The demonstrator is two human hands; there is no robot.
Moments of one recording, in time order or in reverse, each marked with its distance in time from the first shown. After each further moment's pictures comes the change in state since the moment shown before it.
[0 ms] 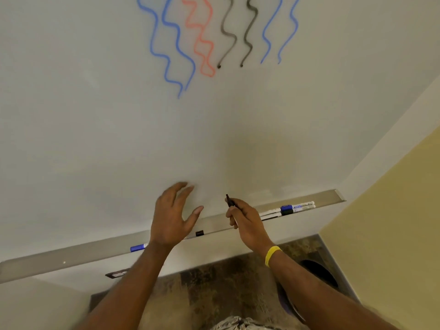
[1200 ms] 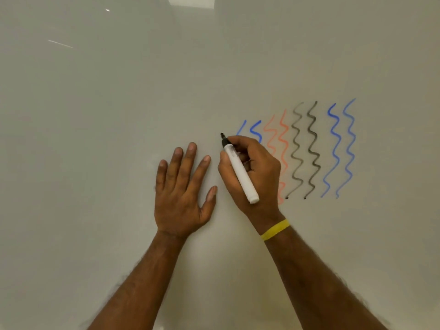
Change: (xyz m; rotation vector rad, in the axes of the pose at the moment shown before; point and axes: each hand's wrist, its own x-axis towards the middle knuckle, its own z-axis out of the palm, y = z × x) left_hand 0.205 -0.014 -0.195 0.527 0.725 0.275; right_hand 0.065 -0.348 0.102 -0.130 0.384 -1.279
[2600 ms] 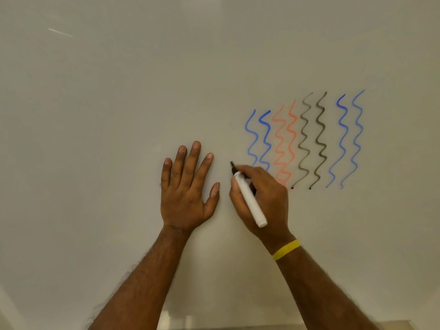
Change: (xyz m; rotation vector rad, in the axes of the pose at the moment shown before) left_hand -0.019 0.000 0.001 -0.007 0.018 -0.048; right_hand -0.055 0.018 -0.018 -0.236 -0.098 -0.105
